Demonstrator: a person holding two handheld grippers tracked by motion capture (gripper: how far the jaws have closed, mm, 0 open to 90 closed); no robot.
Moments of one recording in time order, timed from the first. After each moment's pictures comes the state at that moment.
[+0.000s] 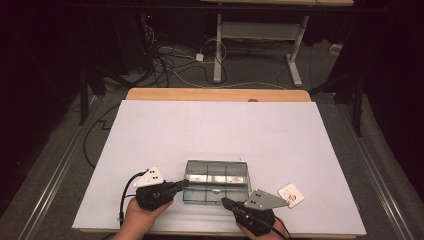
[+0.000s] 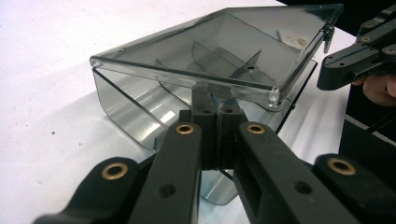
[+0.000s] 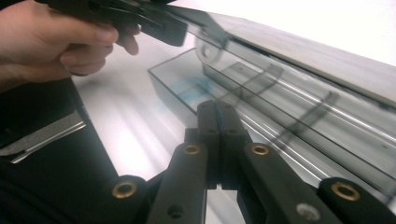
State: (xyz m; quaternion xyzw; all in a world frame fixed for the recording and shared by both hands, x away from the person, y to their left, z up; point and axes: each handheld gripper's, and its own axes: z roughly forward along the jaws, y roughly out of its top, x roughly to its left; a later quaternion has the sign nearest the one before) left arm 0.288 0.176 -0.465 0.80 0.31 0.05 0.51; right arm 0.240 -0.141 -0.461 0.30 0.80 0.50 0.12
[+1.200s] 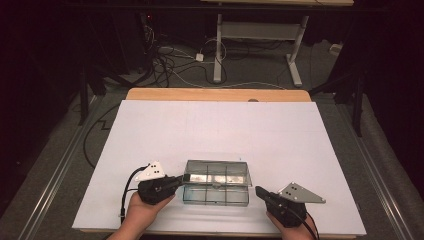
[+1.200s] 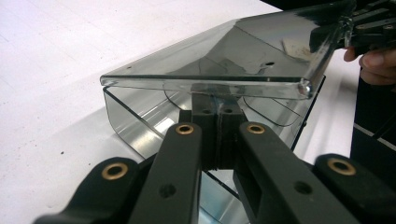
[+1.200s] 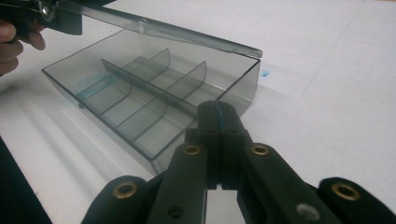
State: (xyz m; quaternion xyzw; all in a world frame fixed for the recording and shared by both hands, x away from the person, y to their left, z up) left arm 0.301 0.172 -0.463 0.80 0.31 0.05 0.52; right arm 0.254 -0.212 -0.461 0.39 0.76 0.48 0.19
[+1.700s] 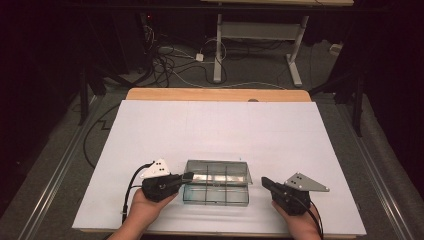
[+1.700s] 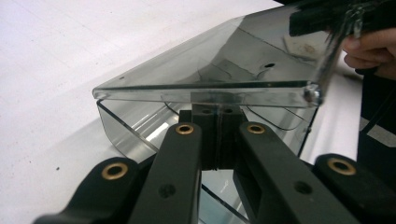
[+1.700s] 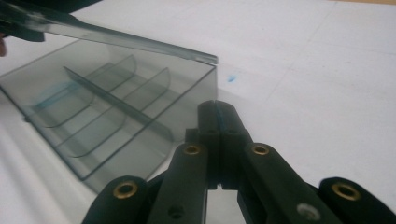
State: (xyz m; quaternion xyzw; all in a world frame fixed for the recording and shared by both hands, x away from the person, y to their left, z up) left arm 0.308 0.161 -0.459 0.81 0.30 0.06 0.51; right arm 0.283 -0.229 -0.465 0.40 0.76 0.47 0.20
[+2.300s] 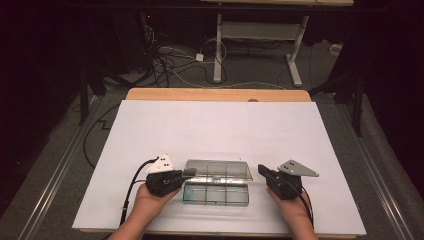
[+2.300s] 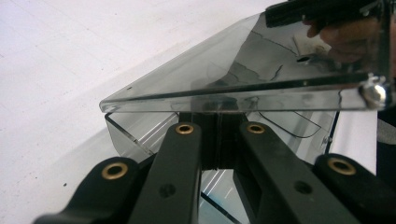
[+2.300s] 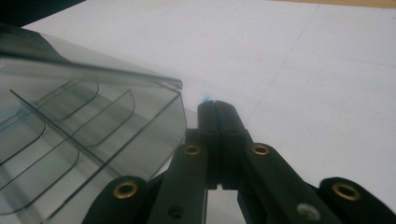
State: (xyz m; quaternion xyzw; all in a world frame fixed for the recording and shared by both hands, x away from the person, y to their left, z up) left arm 0.319 0.158 -0.459 0.81 0.30 0.06 0.50; right arm 0.320 -0.215 -0.468 0.43 0.74 0.47 0.21
